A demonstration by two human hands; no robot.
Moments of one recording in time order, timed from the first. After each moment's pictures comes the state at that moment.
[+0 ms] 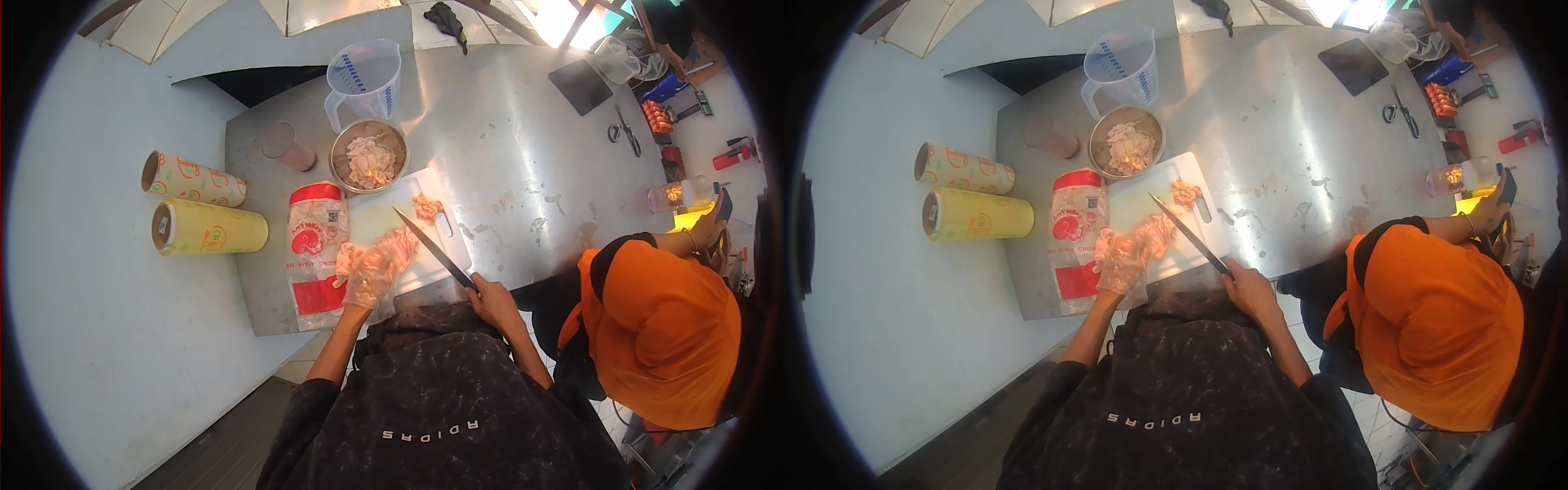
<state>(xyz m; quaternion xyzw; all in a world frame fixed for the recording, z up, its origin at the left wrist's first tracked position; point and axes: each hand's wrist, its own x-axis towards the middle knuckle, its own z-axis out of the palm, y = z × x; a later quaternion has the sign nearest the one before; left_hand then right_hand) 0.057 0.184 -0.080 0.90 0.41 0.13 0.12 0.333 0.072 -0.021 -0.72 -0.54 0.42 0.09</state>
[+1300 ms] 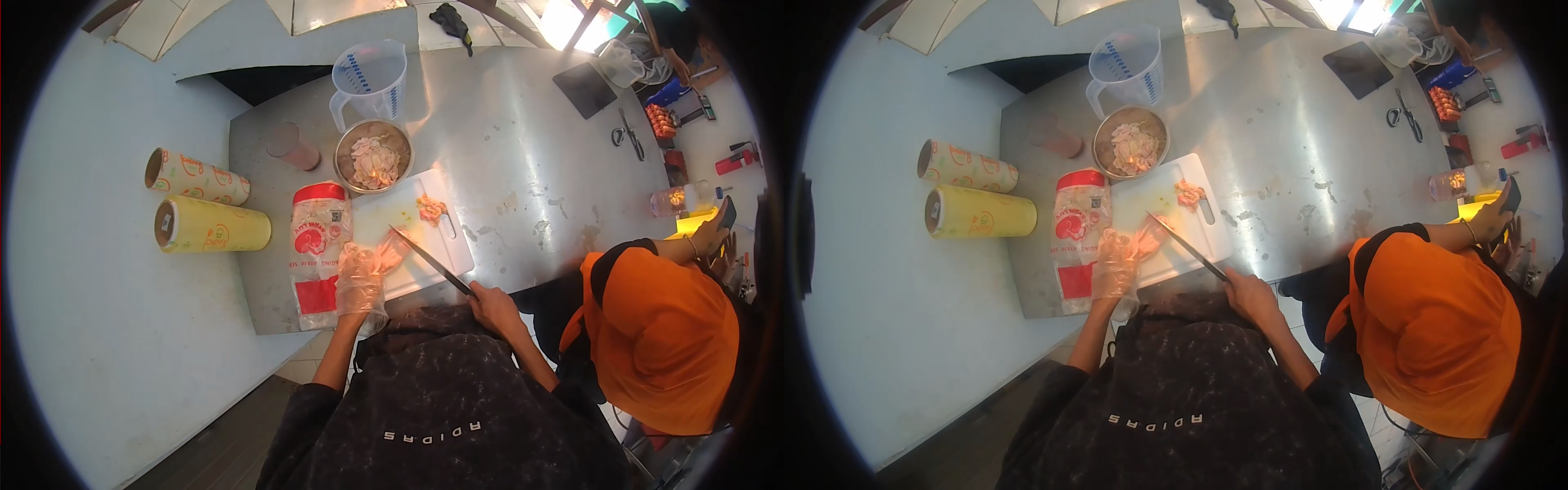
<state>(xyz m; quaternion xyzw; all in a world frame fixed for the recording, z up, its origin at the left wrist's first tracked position) 0.043 0.172 -0.081 0.78 0.58 0.21 0.11 0.330 0.068 -0.019 -0.71 -0.58 0.40 0.03</state>
